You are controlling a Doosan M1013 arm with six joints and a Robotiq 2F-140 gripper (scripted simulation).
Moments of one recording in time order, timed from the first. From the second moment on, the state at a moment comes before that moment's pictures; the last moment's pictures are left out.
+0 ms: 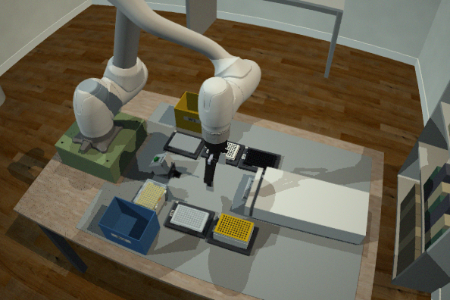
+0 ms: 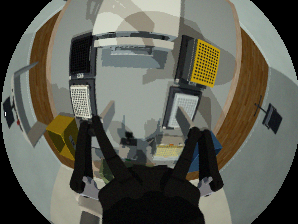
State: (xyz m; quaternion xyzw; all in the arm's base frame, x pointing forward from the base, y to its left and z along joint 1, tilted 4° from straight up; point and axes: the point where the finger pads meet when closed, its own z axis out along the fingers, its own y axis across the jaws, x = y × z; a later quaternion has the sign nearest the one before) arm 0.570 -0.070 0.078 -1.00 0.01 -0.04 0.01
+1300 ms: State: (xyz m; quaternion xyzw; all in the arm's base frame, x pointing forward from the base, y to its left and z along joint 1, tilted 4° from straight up) arm 0.683 -0.023 0.074 -1.00 0.01 -0.04 0.01
